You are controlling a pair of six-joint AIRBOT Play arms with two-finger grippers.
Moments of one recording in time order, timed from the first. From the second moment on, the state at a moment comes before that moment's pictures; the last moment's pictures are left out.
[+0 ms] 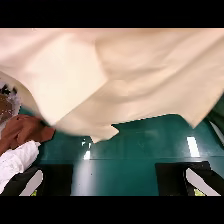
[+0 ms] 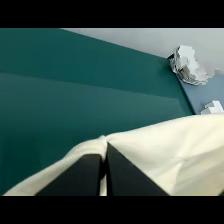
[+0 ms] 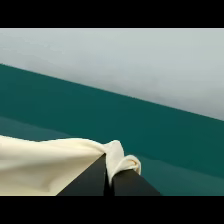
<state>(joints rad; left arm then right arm) 0.23 -0.81 1.87 0.90 -1.42 -1.82 -0.14 -0.96 1.95 -1.21 1.29 1.30</state>
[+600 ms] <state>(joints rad) 0.23 -0.68 1.89 0.71 -1.52 -1.91 -0.17 -0.65 1.83 -1.31 1.24 1.32</state>
